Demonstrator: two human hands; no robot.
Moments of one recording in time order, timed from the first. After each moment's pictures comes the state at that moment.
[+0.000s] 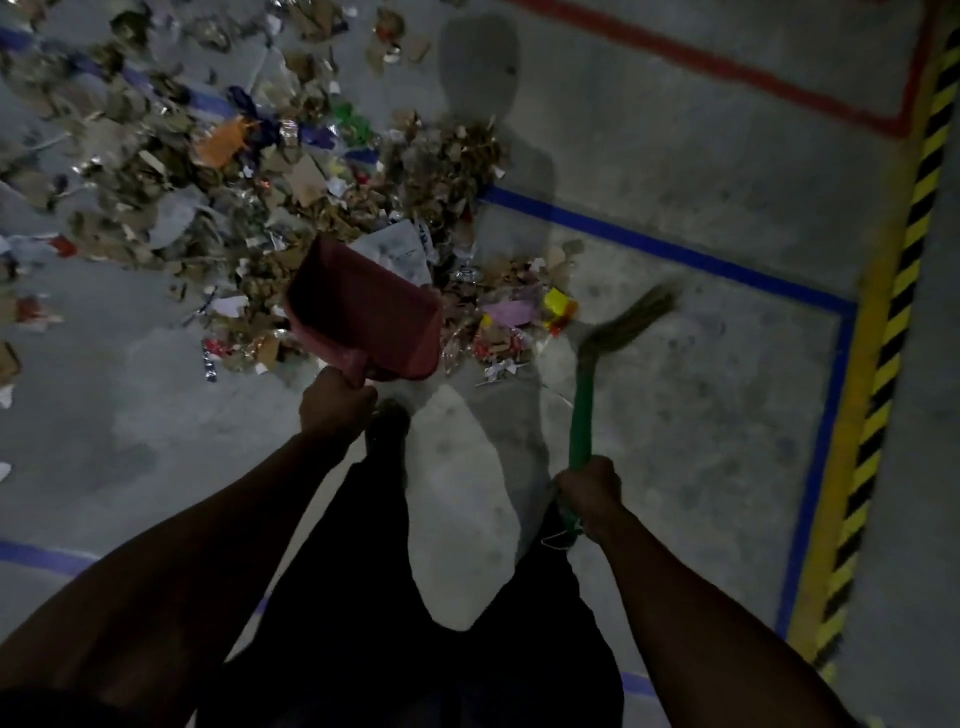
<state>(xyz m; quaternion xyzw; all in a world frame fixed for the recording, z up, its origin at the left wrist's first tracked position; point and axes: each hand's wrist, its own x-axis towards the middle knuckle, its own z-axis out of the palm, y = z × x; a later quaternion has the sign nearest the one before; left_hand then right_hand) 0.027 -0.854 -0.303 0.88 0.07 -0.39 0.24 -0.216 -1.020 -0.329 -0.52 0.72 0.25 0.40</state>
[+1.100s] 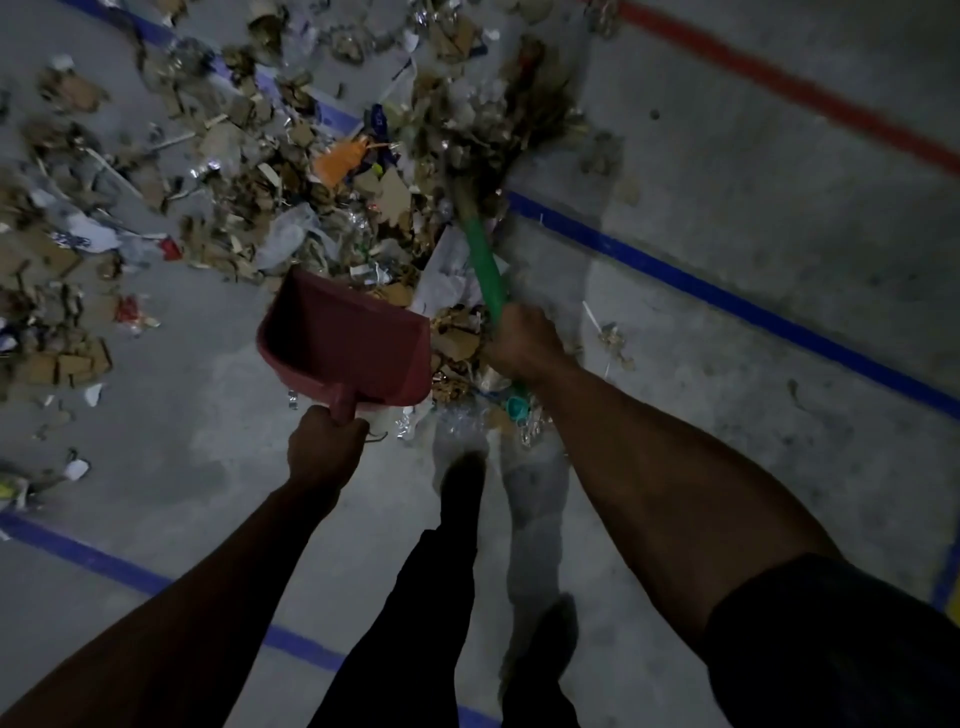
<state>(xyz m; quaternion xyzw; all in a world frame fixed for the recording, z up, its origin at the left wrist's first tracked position) 0.210 -0.752 -0.386 0.88 0.21 -0.35 0.25 0.202 -0.990 -0.377 -0.84 0.34 0.28 0.31</state>
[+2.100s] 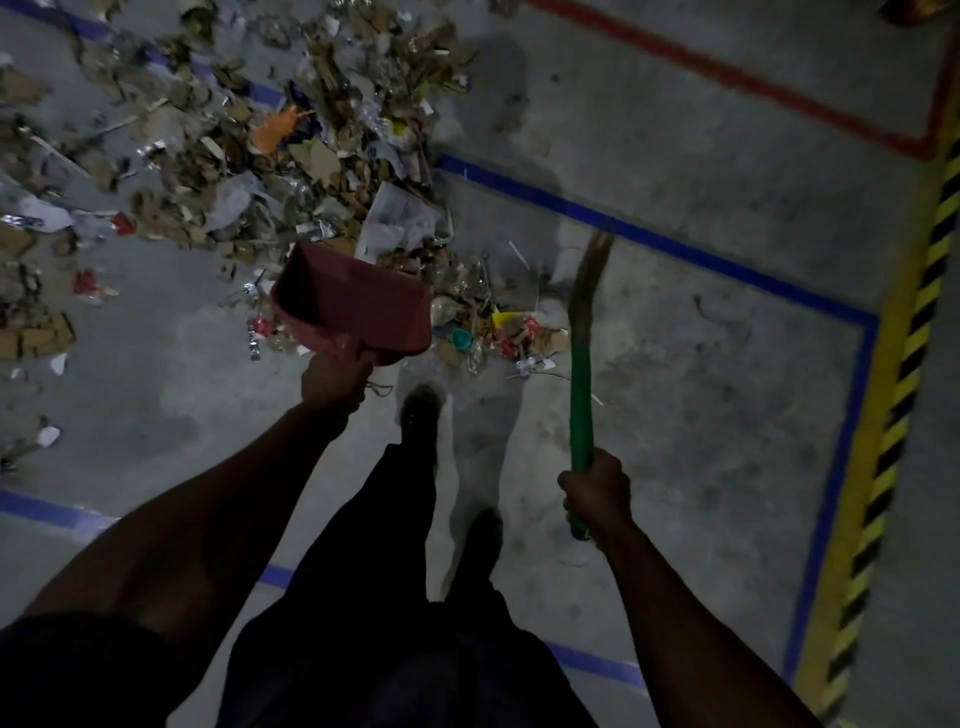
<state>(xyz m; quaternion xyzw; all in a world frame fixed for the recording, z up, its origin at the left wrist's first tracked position) 0.065 -0.764 -0.309 0.84 0.14 -0.37 0.36 -0.203 -0.929 -0.302 -0.60 0.65 0.20 0.42</state>
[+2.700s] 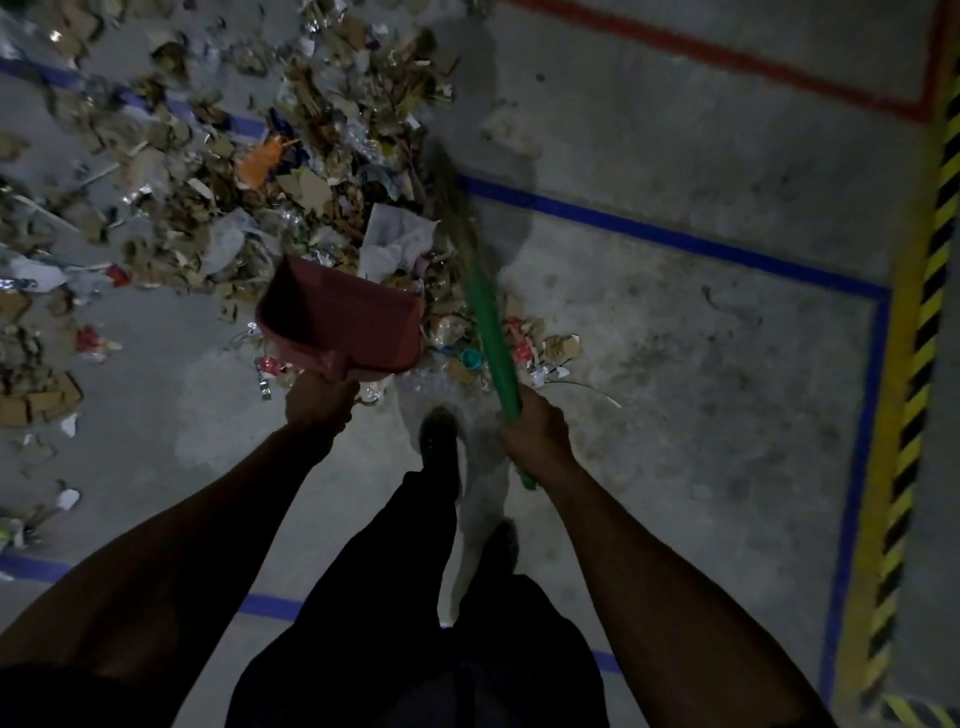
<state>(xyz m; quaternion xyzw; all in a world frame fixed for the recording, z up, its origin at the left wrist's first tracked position) 0.140 -0.754 -0.328 0.86 0.11 -0.37 0.33 -0.045 -0.915 -0.304 -0.70 0.52 0.22 0.44</state>
